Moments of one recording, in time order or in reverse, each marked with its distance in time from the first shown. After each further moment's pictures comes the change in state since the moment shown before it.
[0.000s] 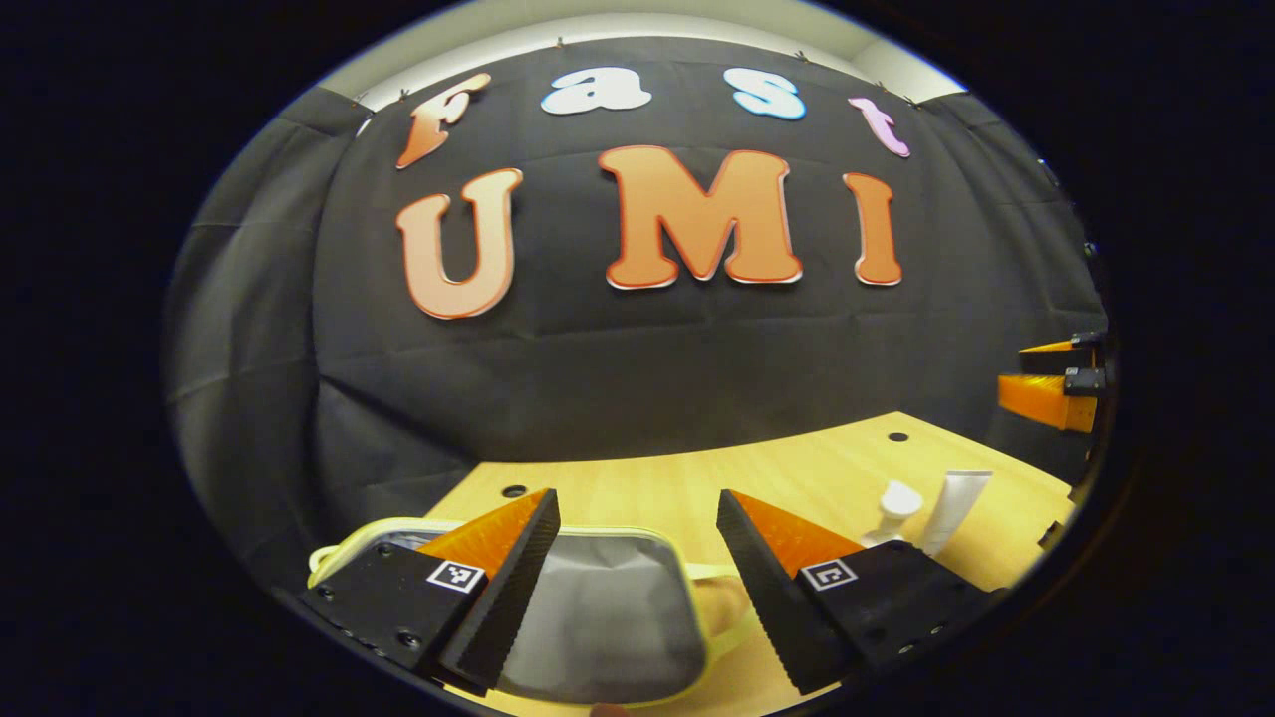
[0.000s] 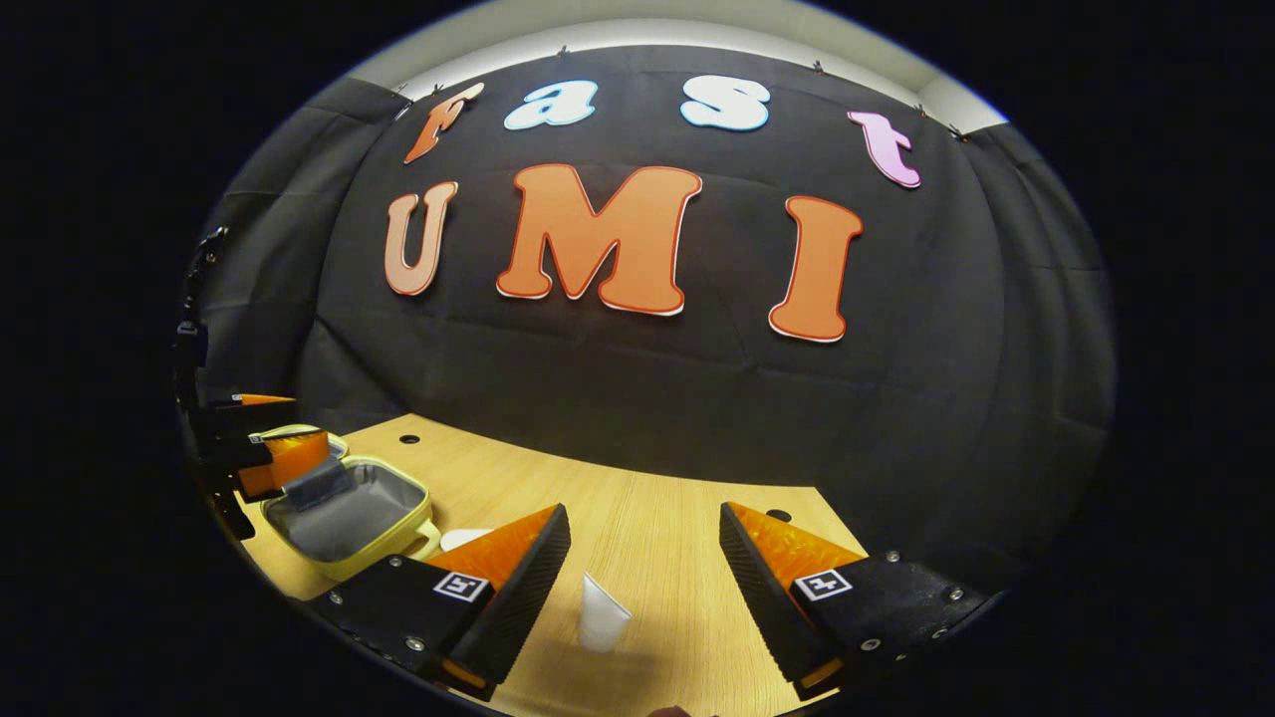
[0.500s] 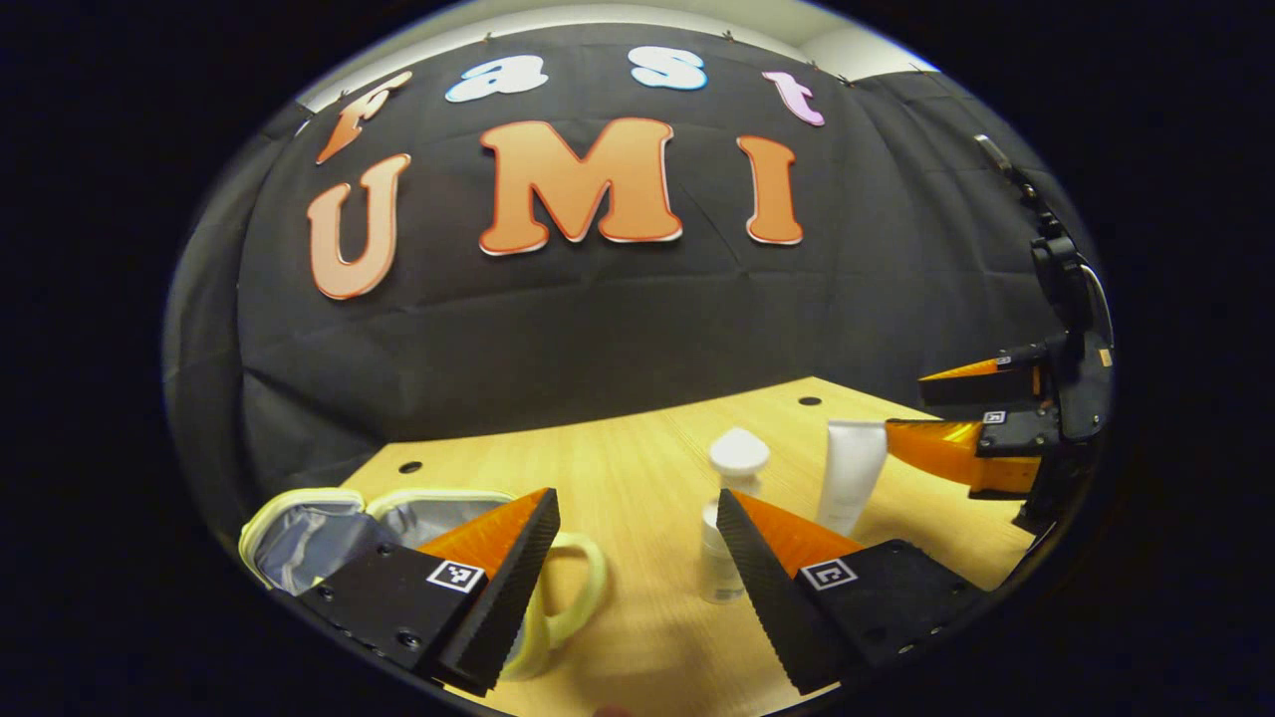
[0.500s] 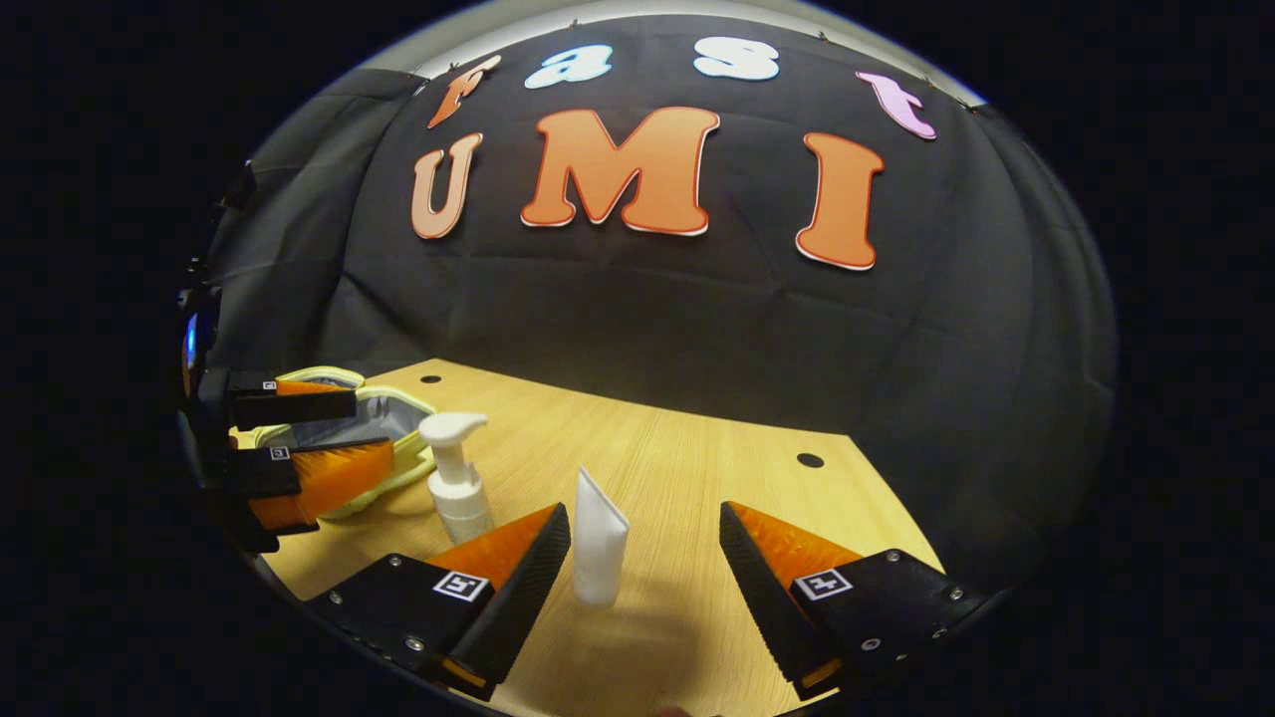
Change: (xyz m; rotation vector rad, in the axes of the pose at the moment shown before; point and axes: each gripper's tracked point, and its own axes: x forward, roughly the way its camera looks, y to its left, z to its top) left arm 0.006 -0.129 -0.071 0.045 0.067 -0.184; right arm 0.014 0.004 -0.104 -0.014 0.123 0.089
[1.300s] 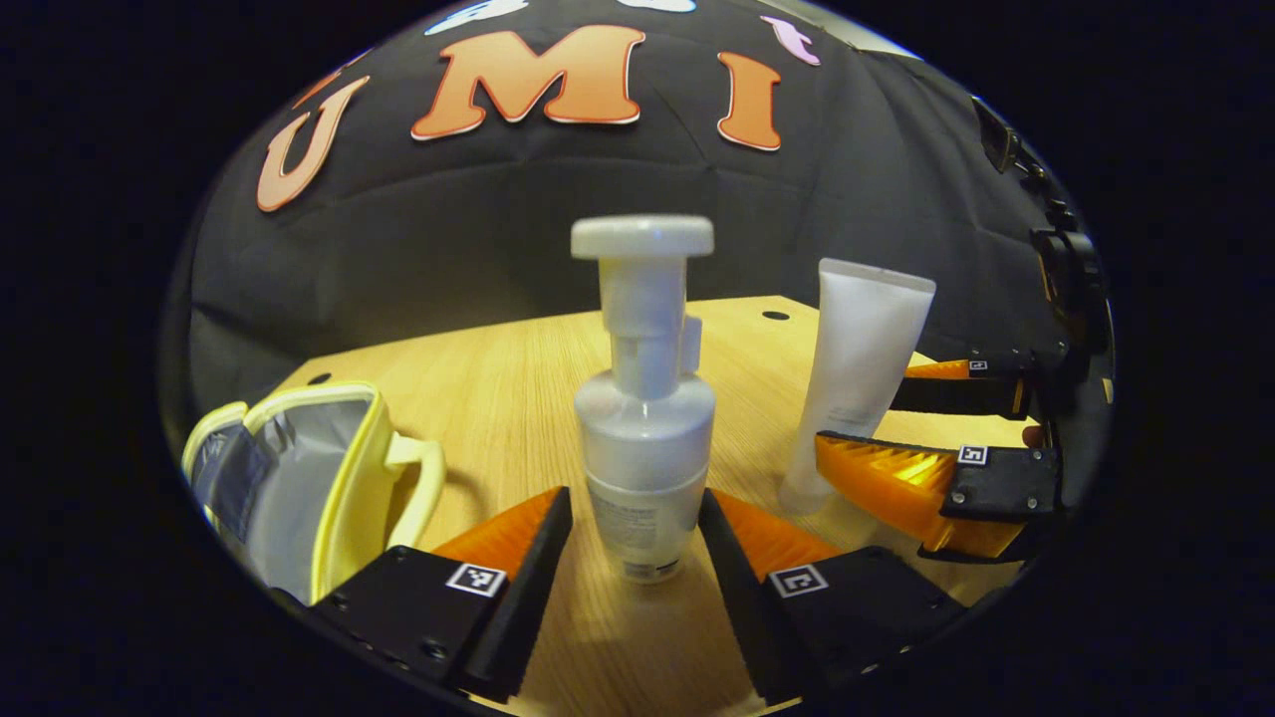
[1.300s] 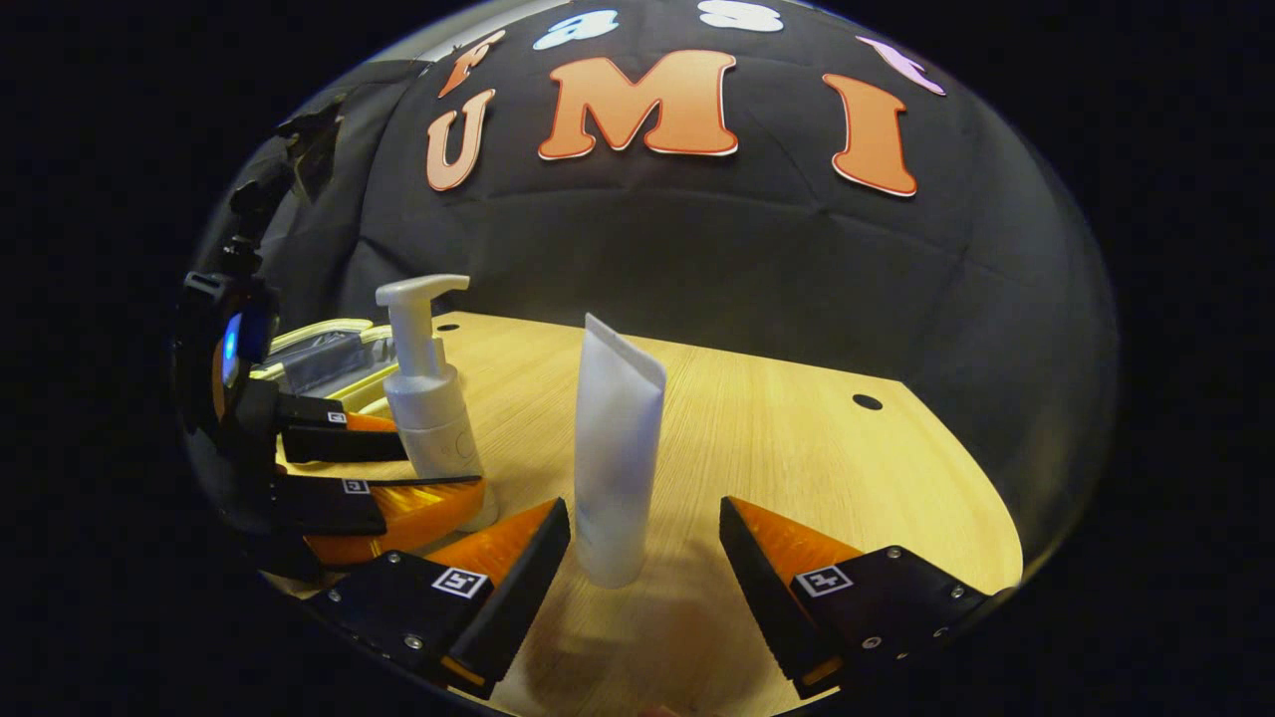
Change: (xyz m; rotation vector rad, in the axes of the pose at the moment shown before) left arm 0.079 -0.067 -0.100 -0.092 0.258 -0.119; right arm 0.051 0.025 -0.073 0.019 0.093 0.110
